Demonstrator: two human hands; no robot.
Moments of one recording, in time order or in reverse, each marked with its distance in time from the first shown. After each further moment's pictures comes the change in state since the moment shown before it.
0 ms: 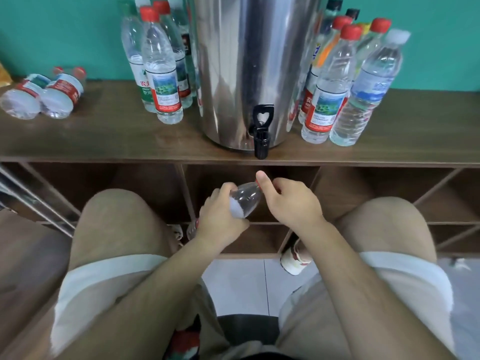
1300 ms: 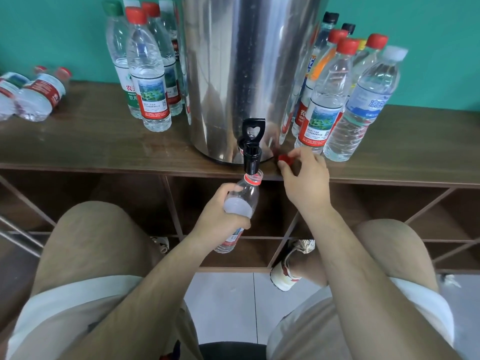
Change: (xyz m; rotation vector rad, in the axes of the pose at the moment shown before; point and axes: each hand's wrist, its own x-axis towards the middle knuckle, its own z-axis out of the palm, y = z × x) left_hand 0.040 0.008 0.012 -0.456 -0.169 -0.020; right_hand 0.070 0.027 -0.030 0.136 0.377 -0.062
